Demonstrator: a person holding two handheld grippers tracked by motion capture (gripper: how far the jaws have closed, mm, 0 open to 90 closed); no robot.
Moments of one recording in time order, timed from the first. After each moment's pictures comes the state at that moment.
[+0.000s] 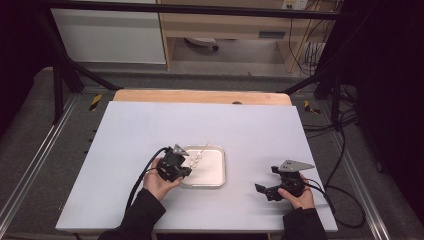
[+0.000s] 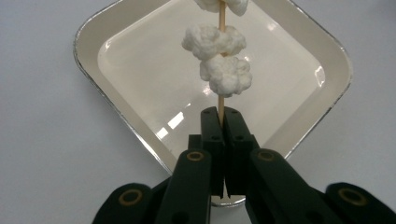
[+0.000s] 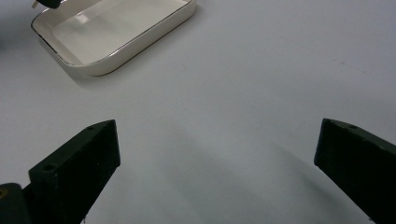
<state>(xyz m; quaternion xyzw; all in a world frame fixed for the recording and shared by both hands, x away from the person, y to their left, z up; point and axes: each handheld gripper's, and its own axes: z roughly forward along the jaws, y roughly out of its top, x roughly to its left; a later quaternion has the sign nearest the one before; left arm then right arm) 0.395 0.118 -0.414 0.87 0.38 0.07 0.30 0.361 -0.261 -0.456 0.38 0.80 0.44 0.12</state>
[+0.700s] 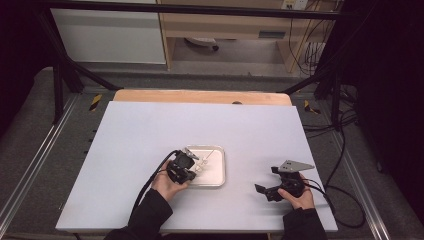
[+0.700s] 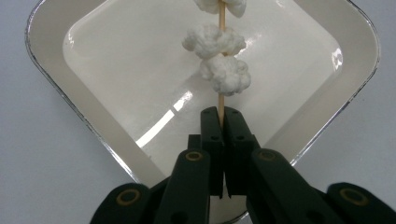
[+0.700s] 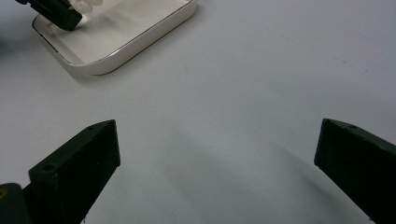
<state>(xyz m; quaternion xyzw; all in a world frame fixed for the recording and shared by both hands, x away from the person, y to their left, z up) 0.396 0.094 -0.426 0.89 0.37 0.08 0.25 0.360 -0.261 -0.456 0.38 0.80 0.44 0.12</state>
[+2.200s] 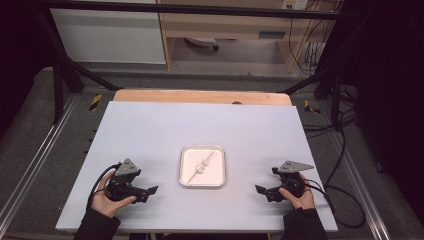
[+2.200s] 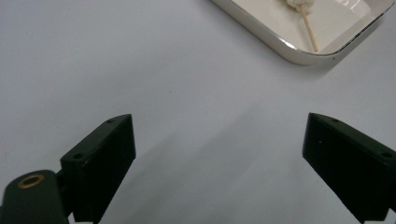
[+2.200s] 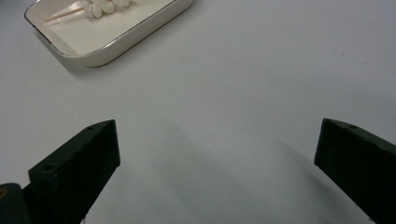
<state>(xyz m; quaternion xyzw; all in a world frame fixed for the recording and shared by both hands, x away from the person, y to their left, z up) 0.346 0.251 -0.438 0.83 0.39 0.13 0.37 0.360 -0.261 -0.457 0.38 0.81 0.43 0.12</state>
